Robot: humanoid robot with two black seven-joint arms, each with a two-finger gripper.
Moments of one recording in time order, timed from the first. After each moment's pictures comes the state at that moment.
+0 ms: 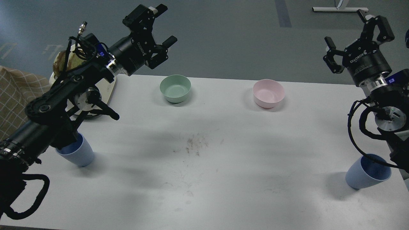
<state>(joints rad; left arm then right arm) -0.78 0.42 -0.90 -0.99 0.69 -0.49 -0.32 0.83 -0.45 0.64 0.68 -0.06 0.49 0.49</state>
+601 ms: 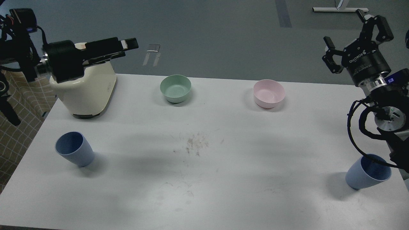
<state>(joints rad) -0.73 1.06 -0.78 -1.41 1.33 -0.49 -0.47 0.83 -0.45 0.64 0.68 -0.06 0.49 0.49</state>
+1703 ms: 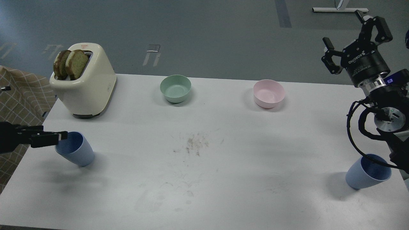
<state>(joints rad) -0.64 1.28 -0.25 -1.24 1.53 -0.20 -0.49 0.82 -0.45 0.64 0.70 -0.06 0.49 0.49</state>
